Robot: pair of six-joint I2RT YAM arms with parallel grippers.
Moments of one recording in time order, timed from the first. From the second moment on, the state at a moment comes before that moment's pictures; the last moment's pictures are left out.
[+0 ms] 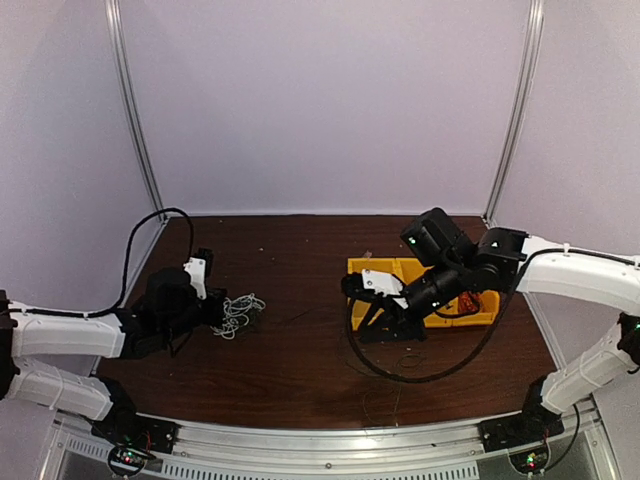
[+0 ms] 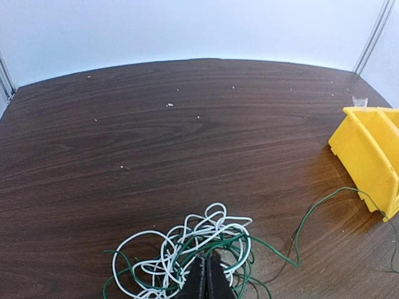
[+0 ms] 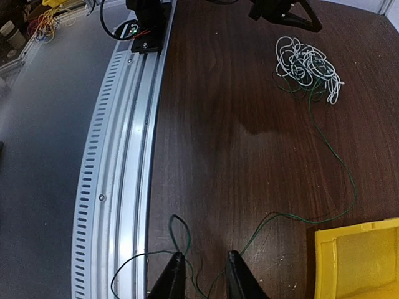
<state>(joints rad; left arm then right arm) -0.69 1.14 0.39 0.32 -0.31 -0.30 0.92 1.37 1.14 -0.64 -0.51 -0.41</state>
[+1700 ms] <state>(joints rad) -0.50 1.49 0.48 0.37 0.17 -0.39 0.94 2.44 1.99 -0.30 -0.60 -0.06</state>
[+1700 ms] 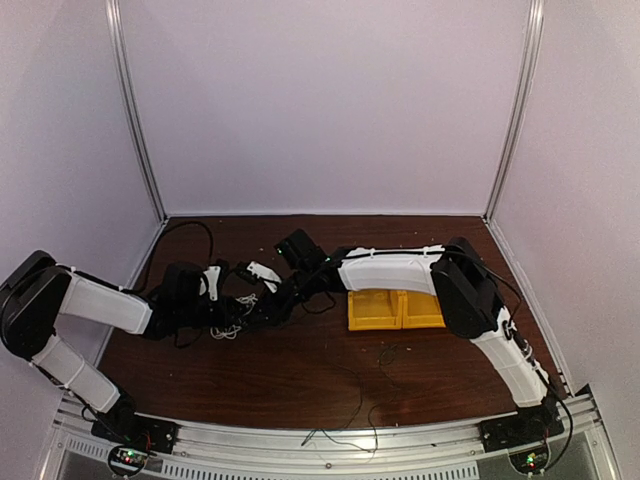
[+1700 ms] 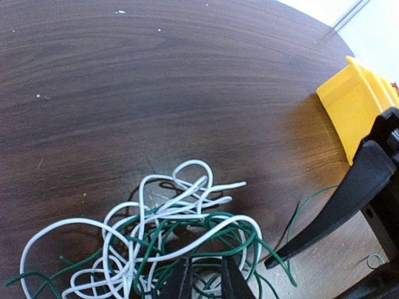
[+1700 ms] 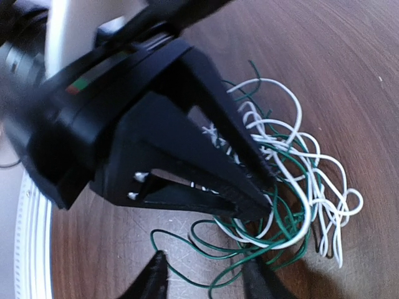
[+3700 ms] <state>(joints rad) -0.50 1.39 0.34 0.48 0.09 -0.41 0.93 1.93 1.94 -0.39 -0.81 -0.08</state>
